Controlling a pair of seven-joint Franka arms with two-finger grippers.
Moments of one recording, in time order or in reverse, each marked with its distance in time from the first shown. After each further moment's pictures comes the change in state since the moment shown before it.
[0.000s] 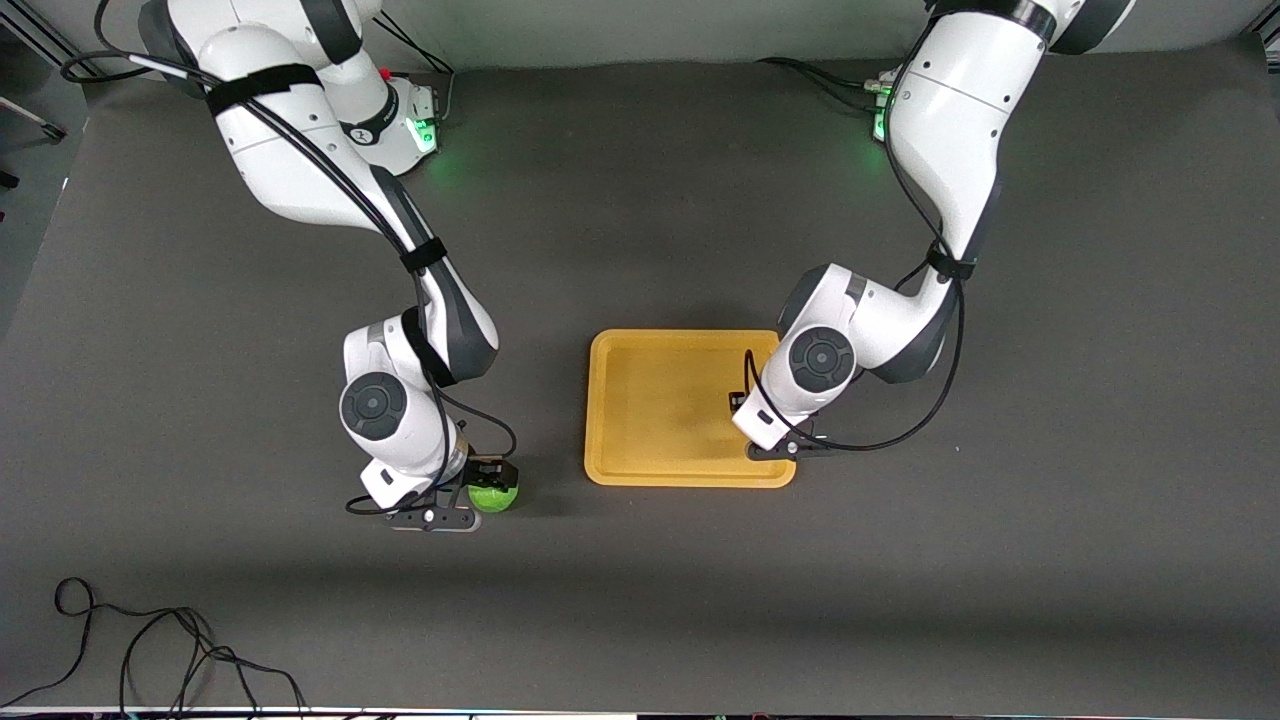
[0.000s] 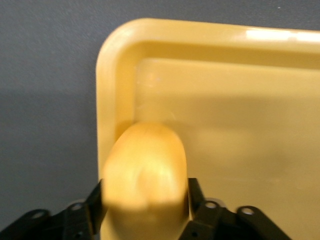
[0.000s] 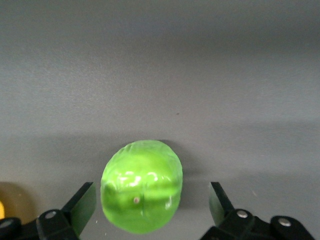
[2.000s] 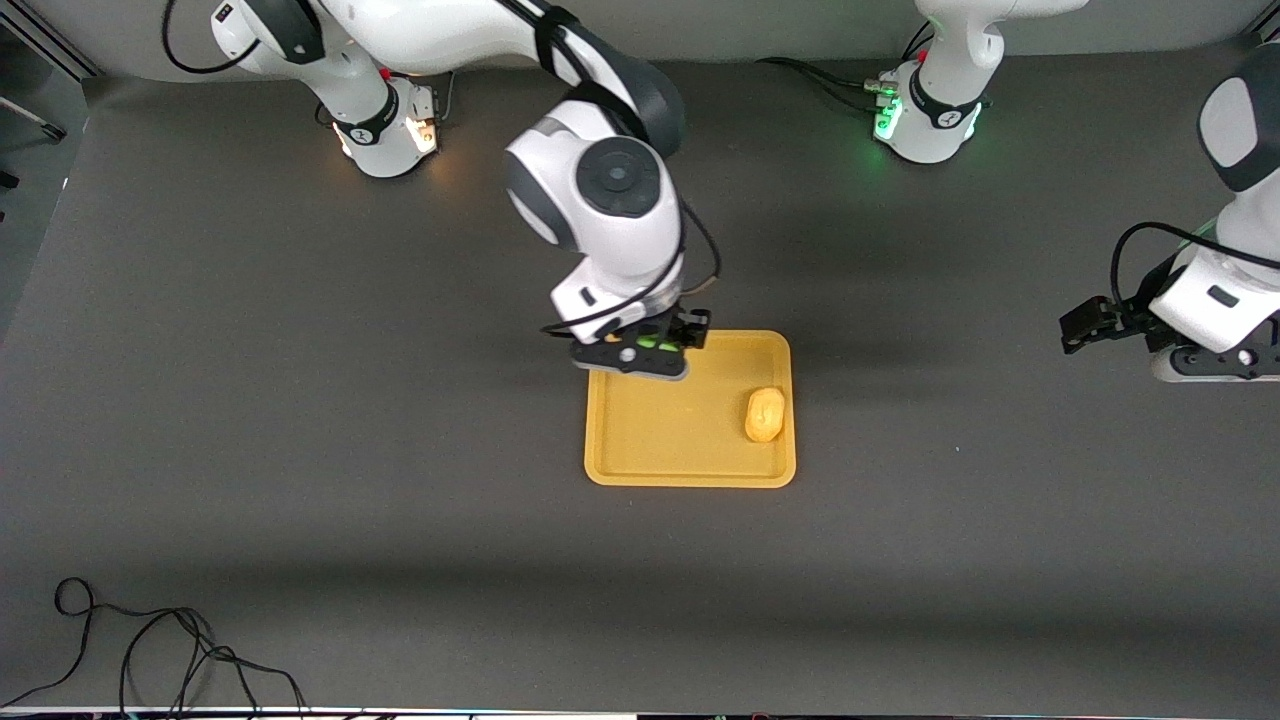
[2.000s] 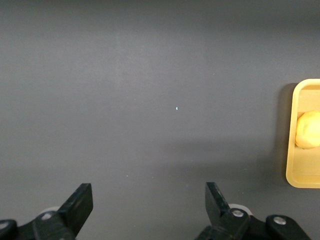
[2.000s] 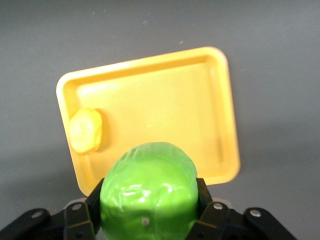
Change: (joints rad) left arm 0.484 -0.657 0.053 -0.166 0.054 -0.367 0.553; right arm 0.411 0.014 0.009 0.524 0.011 -0.553 0.590
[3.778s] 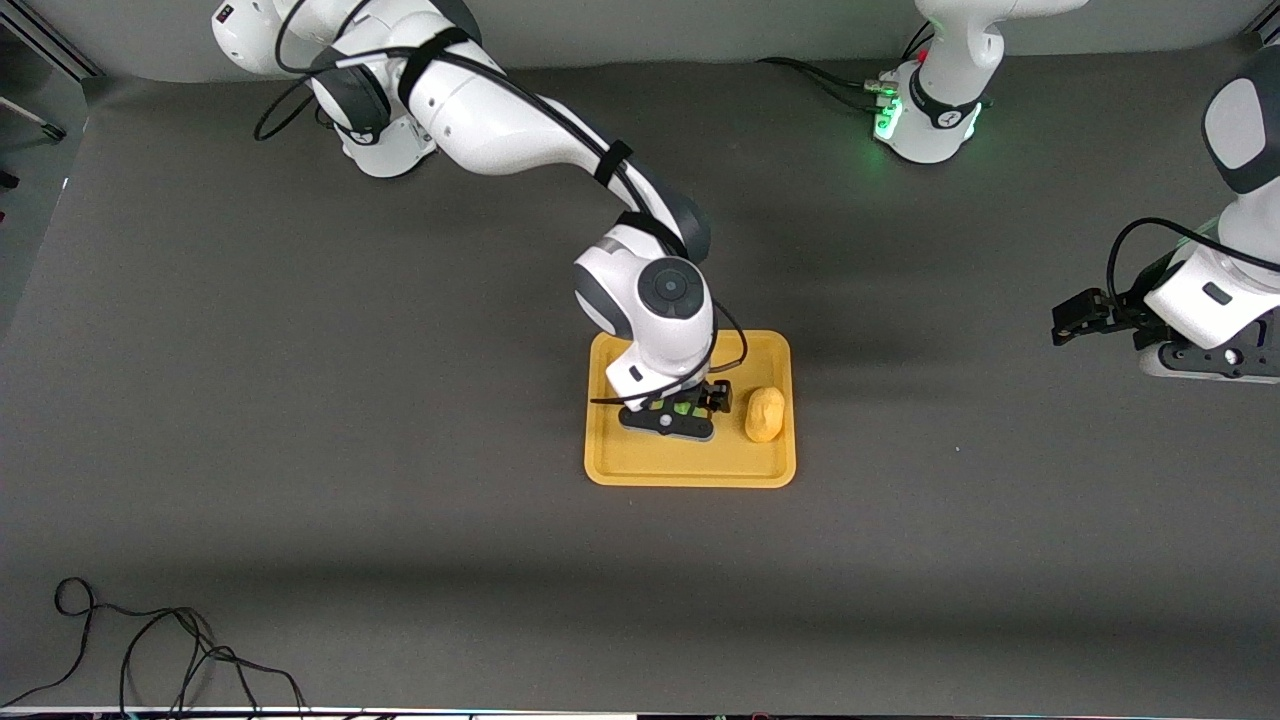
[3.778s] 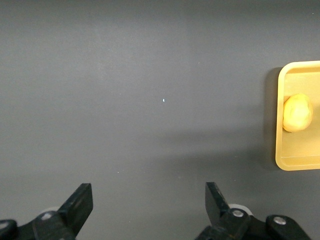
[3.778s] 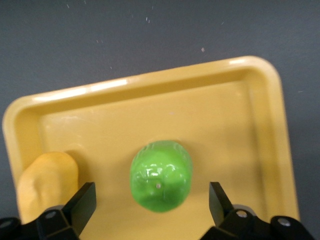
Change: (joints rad) left arm 0.001 0.011 -0.004 -0.002 -0.047 -0.025 0.072; right arm -0.009 0.215 -0.016 0.081 -0.047 0.159 0.013
